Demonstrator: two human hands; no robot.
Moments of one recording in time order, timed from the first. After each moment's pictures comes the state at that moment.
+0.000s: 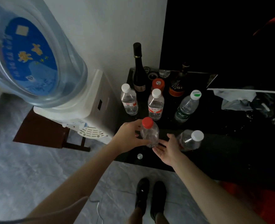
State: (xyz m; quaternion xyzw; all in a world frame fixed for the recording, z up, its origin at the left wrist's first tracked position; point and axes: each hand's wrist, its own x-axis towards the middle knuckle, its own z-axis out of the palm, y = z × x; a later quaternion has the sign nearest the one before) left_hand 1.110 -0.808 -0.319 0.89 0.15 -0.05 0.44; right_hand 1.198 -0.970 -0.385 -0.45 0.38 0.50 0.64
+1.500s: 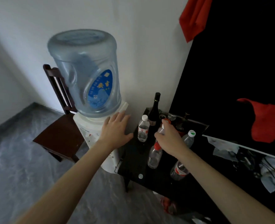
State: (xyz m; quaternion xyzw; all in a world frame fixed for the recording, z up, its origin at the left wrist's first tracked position) left_hand 1.030 -0.791 -0.158 0.95 0.31 0.04 0.07; right_hand 1.176 -0.954 -0.154 -0.85 -0.34 0.23 0.32
